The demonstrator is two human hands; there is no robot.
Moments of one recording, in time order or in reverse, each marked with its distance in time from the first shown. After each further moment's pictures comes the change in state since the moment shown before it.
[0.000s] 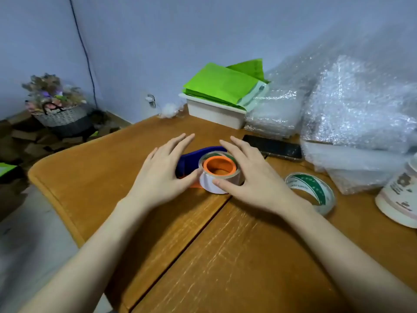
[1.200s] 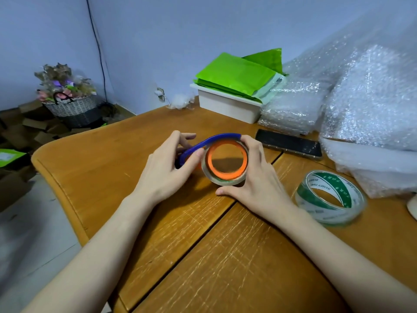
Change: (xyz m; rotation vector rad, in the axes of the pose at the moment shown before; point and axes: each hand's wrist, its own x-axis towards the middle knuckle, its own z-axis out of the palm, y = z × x) left_hand -0.008 -0.013 0.015 -0.382 0.177 -0.089; right_hand 0.006 0.004 0.041 0.050 0.188 -0.033
